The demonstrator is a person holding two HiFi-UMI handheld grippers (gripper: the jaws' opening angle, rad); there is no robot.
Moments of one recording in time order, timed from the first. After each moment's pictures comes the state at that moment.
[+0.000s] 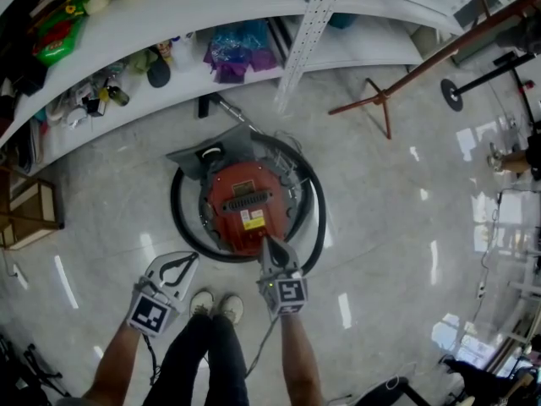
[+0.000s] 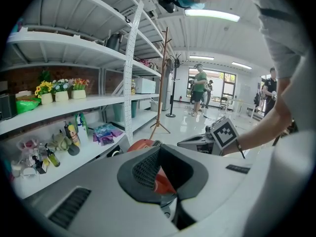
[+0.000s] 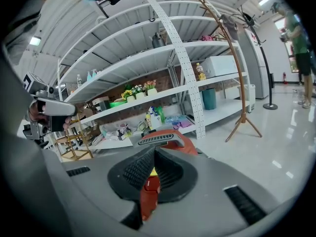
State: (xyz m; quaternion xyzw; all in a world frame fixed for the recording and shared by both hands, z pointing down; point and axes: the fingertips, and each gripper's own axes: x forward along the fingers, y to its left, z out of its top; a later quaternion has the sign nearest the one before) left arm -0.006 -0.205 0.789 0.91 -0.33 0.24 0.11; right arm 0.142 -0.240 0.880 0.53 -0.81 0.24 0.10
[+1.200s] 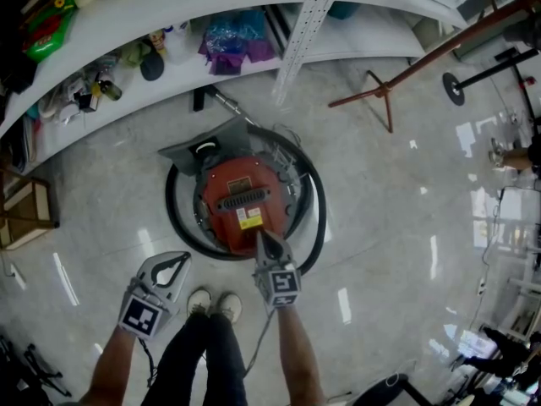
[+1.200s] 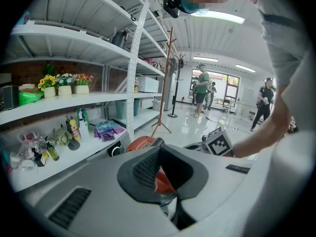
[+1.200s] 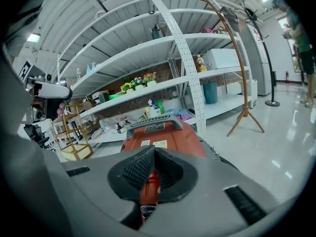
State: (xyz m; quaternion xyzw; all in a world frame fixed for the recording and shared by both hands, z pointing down) left arm -0.010 -0.210 0.804 0.90 -0.34 0.23 0.12; right arm 0.139 -0.246 0.933 0.52 -0.81 0.25 0.13
